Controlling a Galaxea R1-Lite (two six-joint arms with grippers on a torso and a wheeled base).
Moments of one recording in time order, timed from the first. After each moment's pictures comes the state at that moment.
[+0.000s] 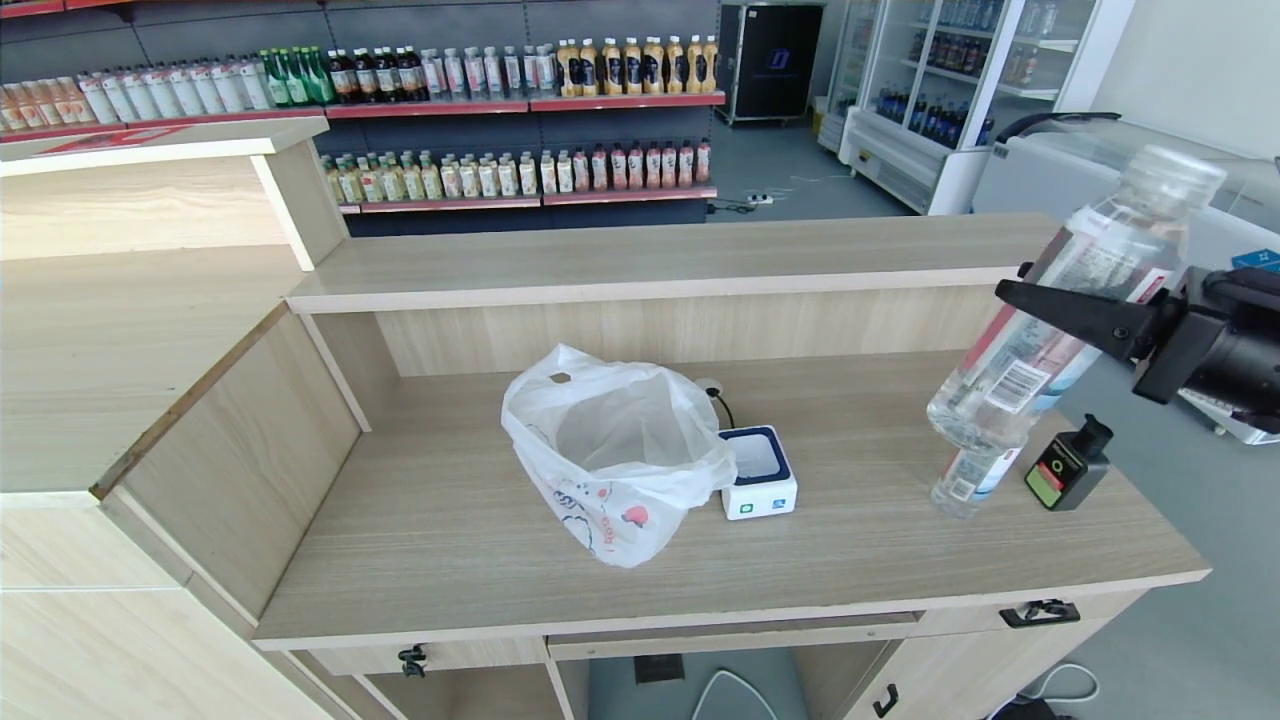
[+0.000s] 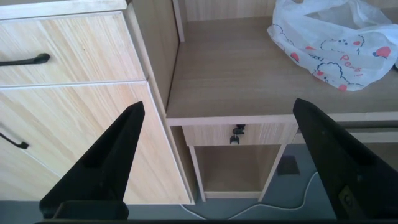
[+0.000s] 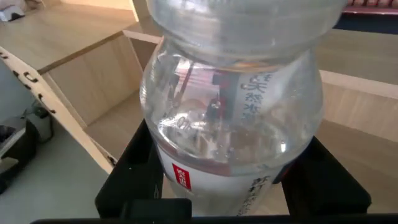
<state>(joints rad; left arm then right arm) 0.00 0.00 0.00 0.03 0.08 0.07 0.02 1.40 -0.69 -0.84 0.71 0.06</state>
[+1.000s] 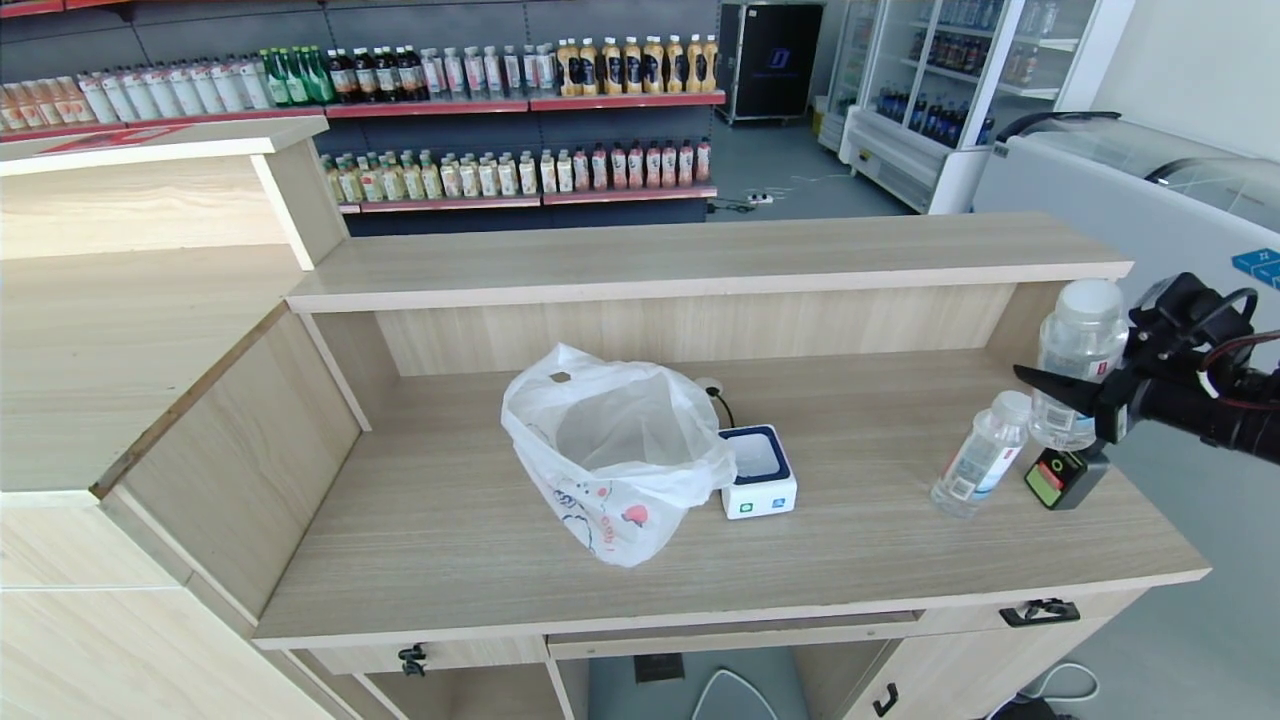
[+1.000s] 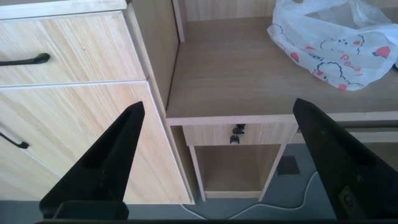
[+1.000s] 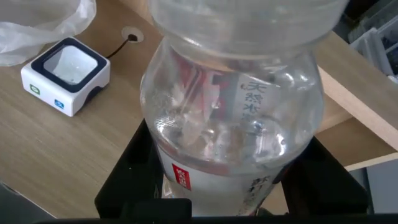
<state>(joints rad) 0.00 0.00 0.00 0.03 0.08 0.07 -0.27 1.75 -0.78 -0.84 0.69 -0.69</state>
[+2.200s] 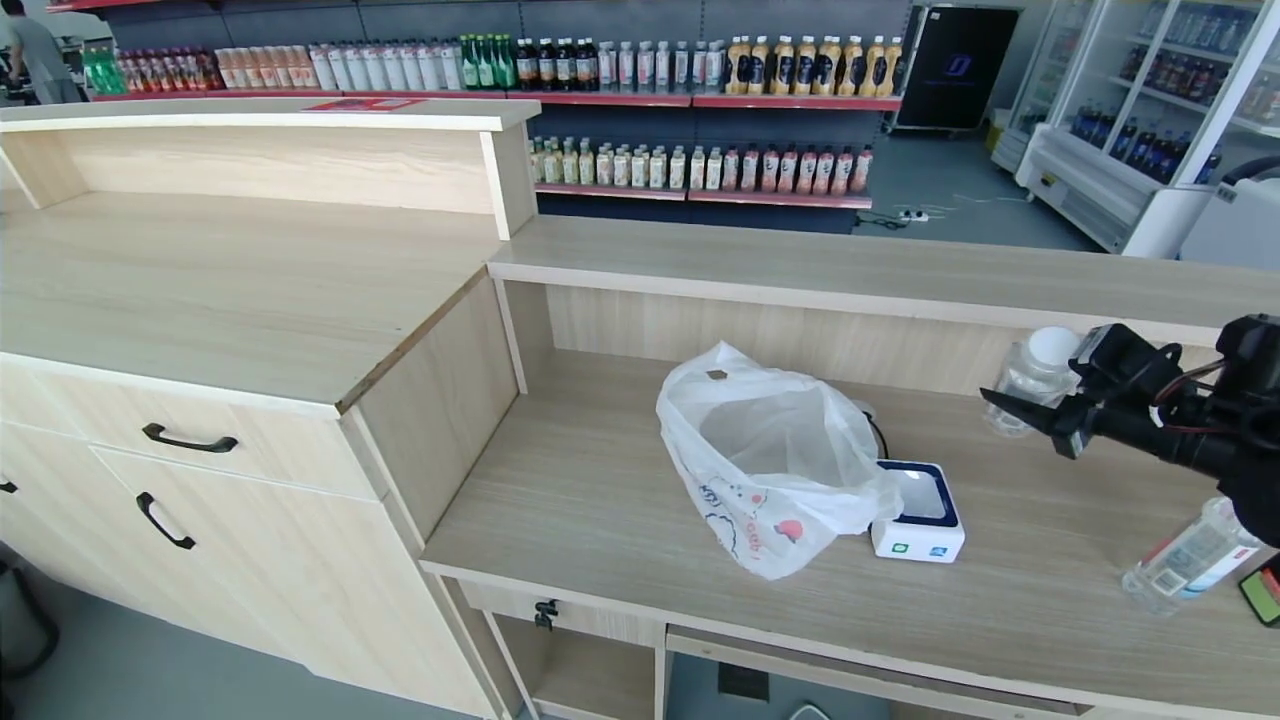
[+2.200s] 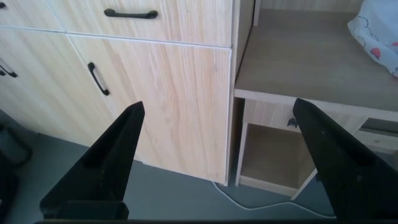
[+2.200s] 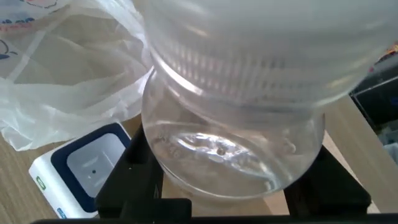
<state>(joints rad) 0.00 0.00 0.00 0.03 0.08 0.07 -0.25 1.93 -0.79 -1.03 0.74 -0.89</state>
